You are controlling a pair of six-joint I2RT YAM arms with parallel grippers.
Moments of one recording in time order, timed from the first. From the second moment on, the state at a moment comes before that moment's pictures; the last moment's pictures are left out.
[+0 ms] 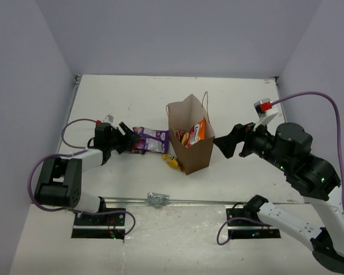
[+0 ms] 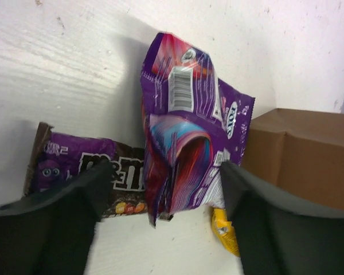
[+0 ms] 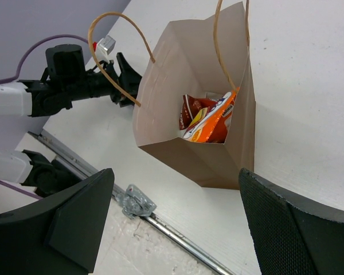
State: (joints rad) left arm -0.09 1.42 0.50 0.25 0.31 -0.79; right arm 0.68 0.77 1.33 -0.87 0.01 0.39
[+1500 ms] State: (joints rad) left arm -0.49 1.15 1.45 0.02 0.28 -0.69; right arm 0.67 0.79 1.36 -0.87 0.01 0.39
